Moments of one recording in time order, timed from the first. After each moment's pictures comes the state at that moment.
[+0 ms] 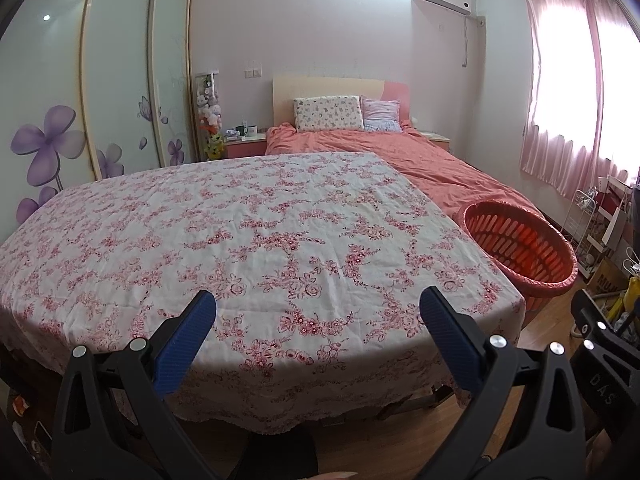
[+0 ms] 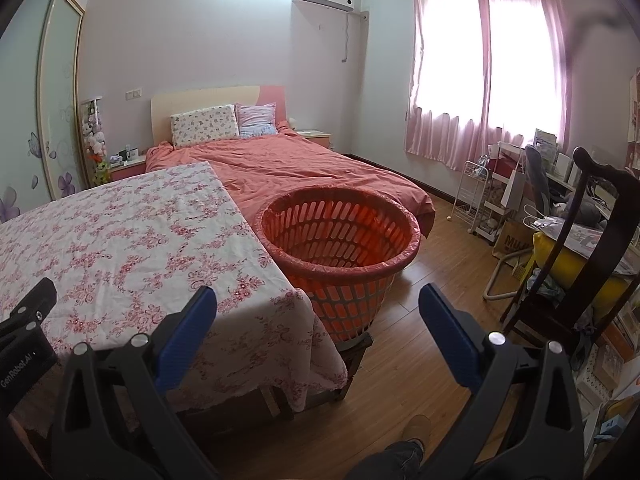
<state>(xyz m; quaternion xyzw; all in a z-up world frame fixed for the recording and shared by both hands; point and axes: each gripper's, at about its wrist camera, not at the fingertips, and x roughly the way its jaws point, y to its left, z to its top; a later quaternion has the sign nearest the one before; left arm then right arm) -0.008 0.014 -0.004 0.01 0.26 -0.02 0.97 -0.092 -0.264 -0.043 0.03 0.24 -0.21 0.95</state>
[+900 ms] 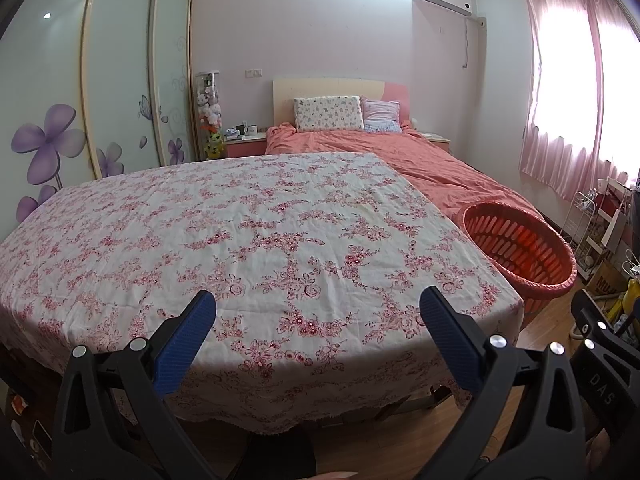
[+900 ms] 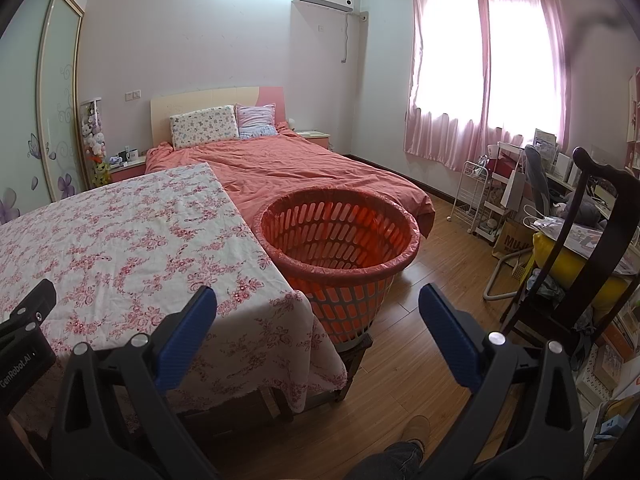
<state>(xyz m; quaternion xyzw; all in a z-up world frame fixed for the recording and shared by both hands) -0.008 0.013 -0.003 0.00 0.26 -0.02 0.96 -0.092 -0.264 -0.044 0.03 0.24 -0.21 0.95</state>
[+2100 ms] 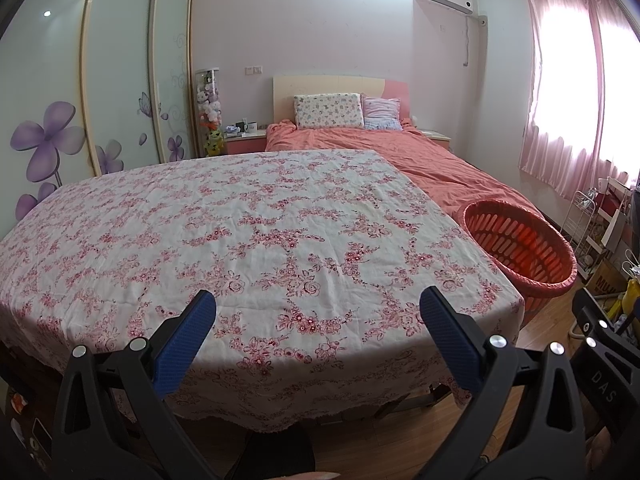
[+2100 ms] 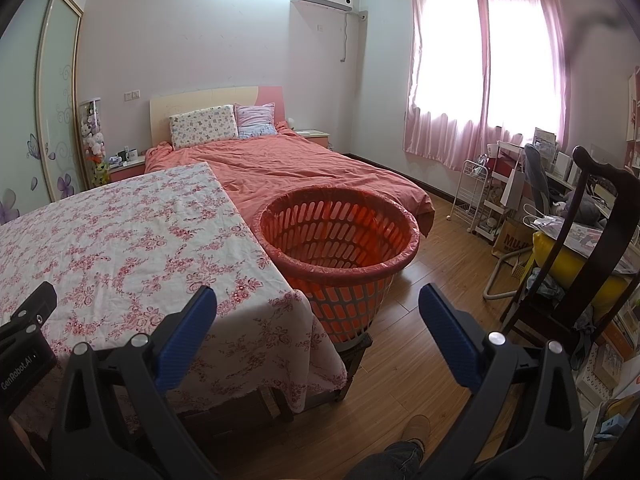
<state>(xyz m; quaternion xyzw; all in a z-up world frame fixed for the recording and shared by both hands) -0.009 0.012 -0.007 0.00 0.26 -0.01 0.96 -0.092 -0.264 -0.043 0.03 0.24 -0.21 0.95</state>
